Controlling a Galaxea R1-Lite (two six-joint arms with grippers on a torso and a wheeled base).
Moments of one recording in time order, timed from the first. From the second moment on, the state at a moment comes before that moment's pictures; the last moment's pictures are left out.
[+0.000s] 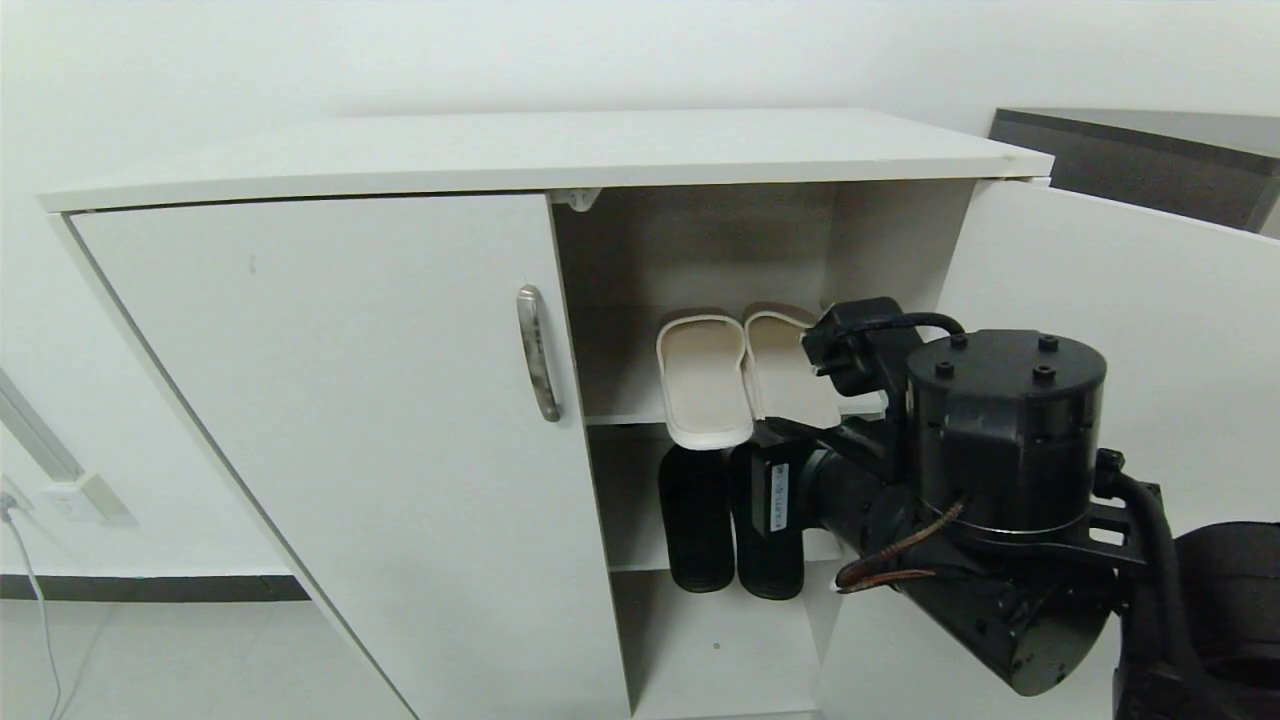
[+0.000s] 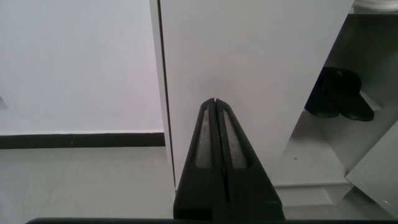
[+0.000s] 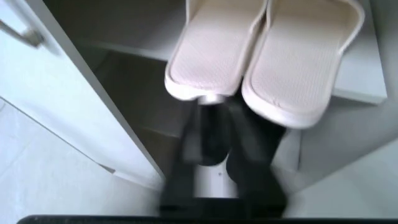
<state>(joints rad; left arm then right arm) 0.00 0.00 0.00 0.00 0.04 -0.02 0.97 1.70 -0.92 -0.59 -0.56 0.17</state>
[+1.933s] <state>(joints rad) 0.00 0.00 0.00 0.00 0.04 -0.02 0.95 1.71 -0.84 -0.62 -0.44 0.17</state>
